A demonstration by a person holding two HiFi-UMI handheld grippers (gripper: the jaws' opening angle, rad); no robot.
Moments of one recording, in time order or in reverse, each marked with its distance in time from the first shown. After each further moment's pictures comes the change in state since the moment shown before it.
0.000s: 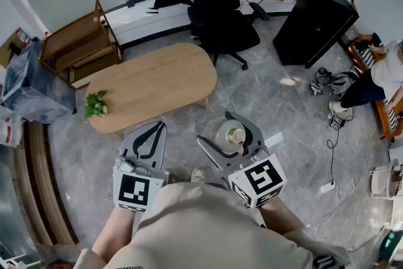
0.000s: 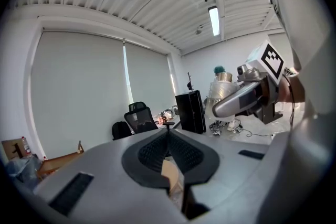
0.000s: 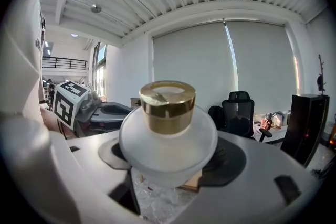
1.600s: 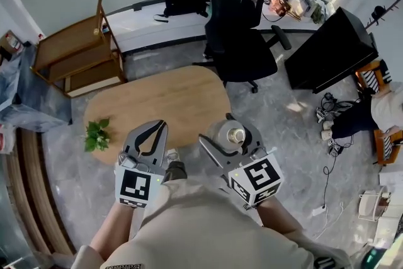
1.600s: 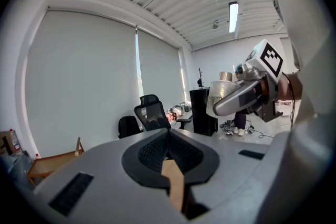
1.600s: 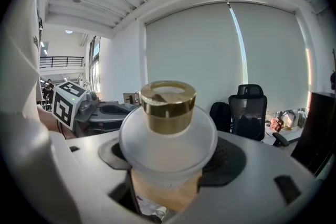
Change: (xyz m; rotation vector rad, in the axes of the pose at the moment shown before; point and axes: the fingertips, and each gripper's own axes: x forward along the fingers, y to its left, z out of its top) left arm 0.184 0.240 -0.040 -0.065 0.039 0.010; right arm 0.280 -0.113 0.054 0.014 0.083 0.022
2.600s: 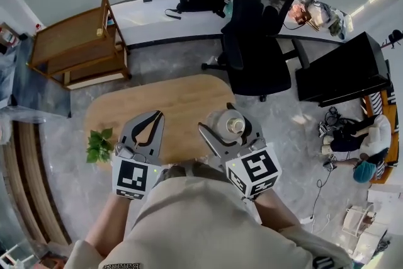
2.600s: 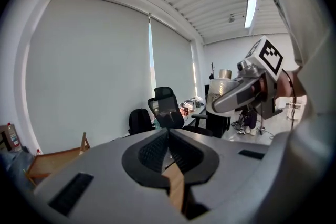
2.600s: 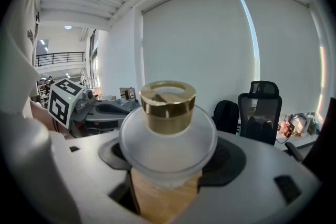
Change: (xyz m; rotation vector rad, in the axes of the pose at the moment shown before) left arm 0.111 0.162 -0.019 -0.066 0.071 0.058; right arm 0.187 -0.072 0.053 -0.020 0.078 0.042
